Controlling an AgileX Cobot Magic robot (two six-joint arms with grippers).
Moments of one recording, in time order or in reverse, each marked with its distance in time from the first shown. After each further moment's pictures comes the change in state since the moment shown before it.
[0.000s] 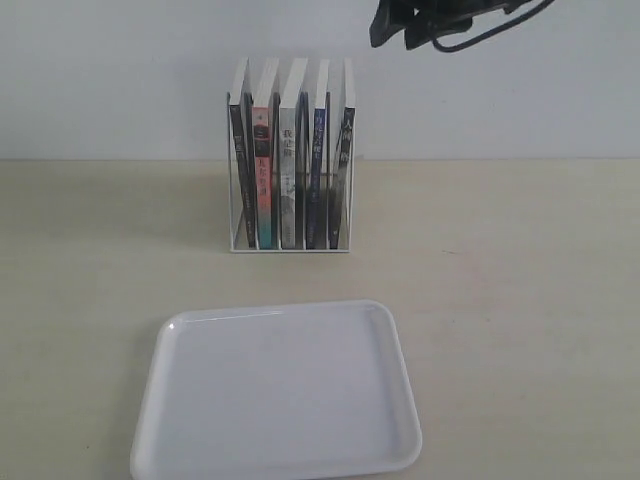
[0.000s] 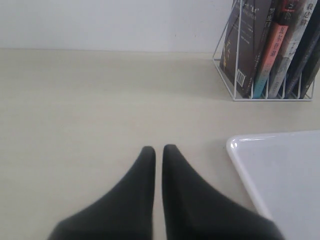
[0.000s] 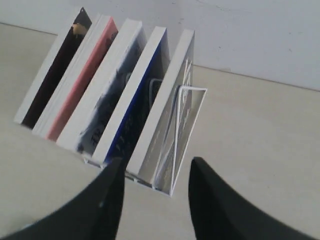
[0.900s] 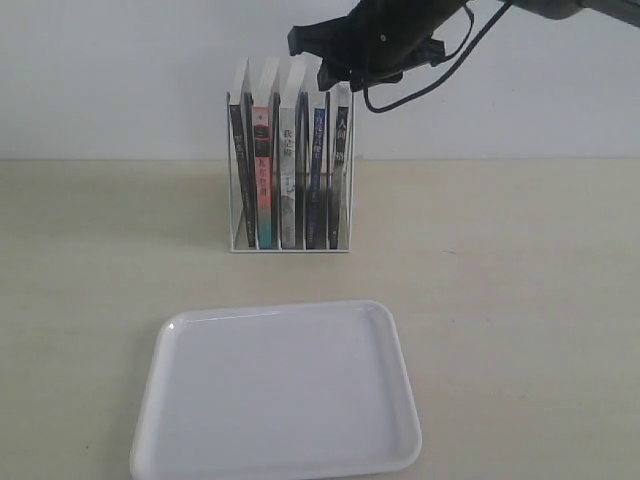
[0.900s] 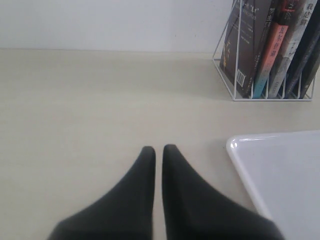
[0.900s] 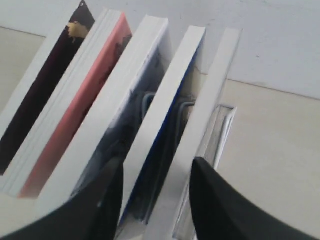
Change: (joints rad) left arm 0.000 0.000 0.000 0.000 0.000 0.000; right arm 0.078 0.190 -0.063 -0.040 -0.176 0.047
